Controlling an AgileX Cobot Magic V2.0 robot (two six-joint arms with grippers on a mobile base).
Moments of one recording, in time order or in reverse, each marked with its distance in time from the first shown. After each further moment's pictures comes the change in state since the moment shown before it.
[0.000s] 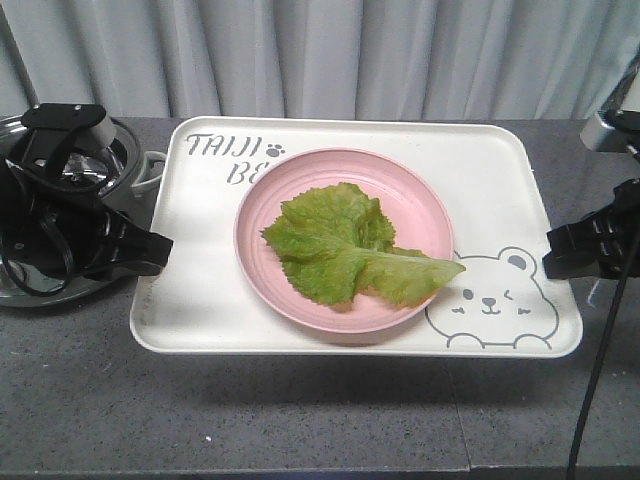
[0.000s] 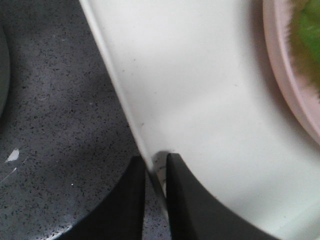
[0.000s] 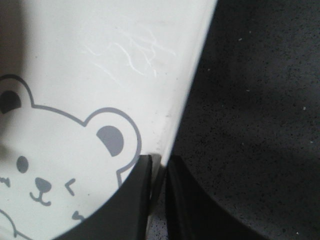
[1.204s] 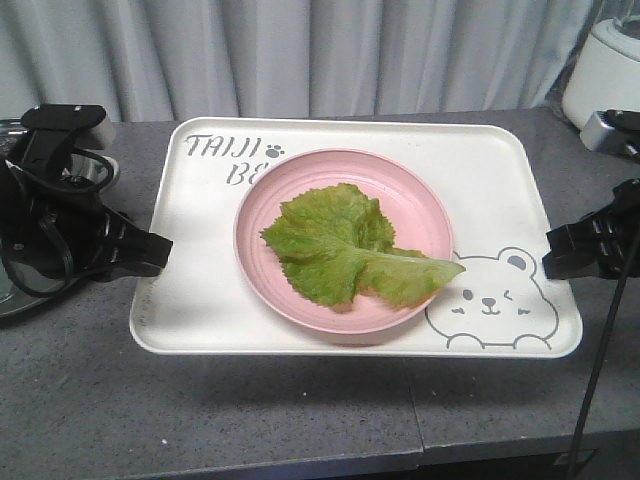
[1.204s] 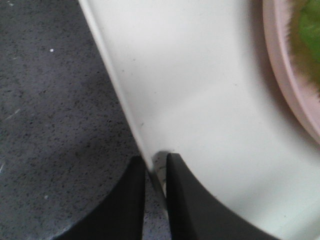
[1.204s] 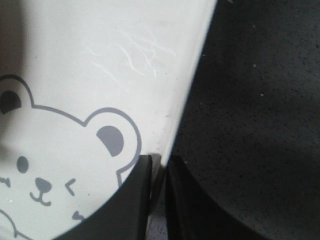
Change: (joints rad) left arm 0.000 0.000 0.000 0.001 0.005 0.000; right arm 0.000 0.000 0.000 0.000 0.000 0.000
